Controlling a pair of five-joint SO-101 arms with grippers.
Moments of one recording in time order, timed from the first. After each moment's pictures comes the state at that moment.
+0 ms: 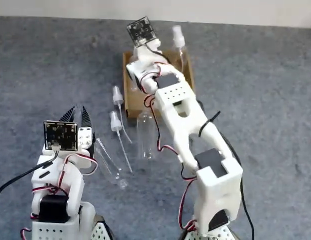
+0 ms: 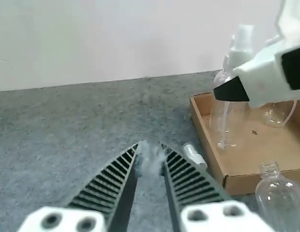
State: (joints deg) left arm -4.7 -98.6 78.3 42.4 -0.2; right arm -26.7 20.3 -8.8 28.0 9.1
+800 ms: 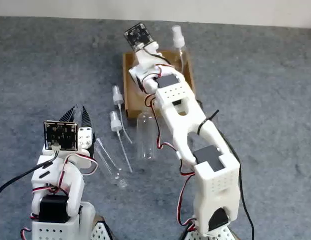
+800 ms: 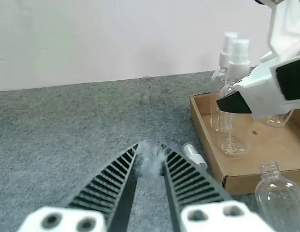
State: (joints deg) left arm -4.7 -98.6 78.3 42.4 -0.2; right arm -26.2 23.8 -9.7 27.7 16.0
